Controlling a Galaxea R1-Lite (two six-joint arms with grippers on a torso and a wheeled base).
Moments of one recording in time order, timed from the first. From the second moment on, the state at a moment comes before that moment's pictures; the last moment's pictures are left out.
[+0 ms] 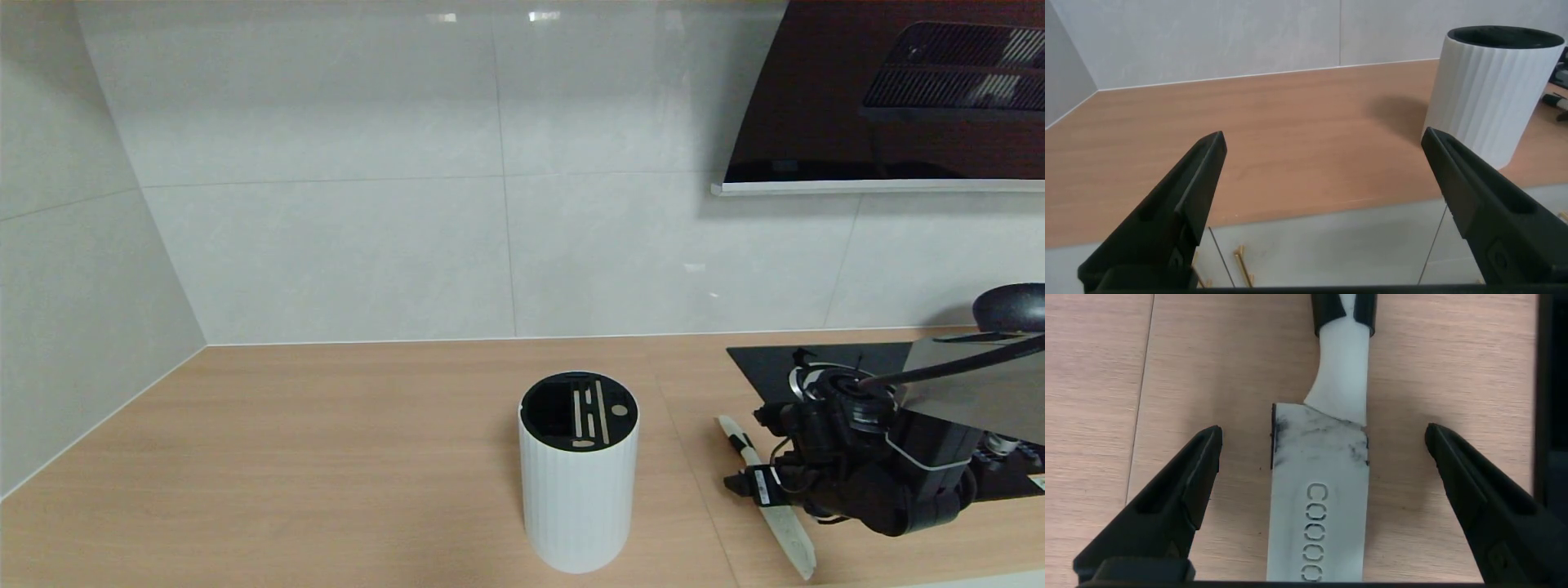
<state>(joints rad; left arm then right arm) 0.00 0.00 0.00 0.00 -0.10 0.03 0.16 2.38 -0.72 -0.82 -0.04 0.05</state>
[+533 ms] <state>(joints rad) 0.00 0.00 0.00 0.00 -0.10 0.03 0.16 2.39 -0.72 -0.82 -0.05 0.06</state>
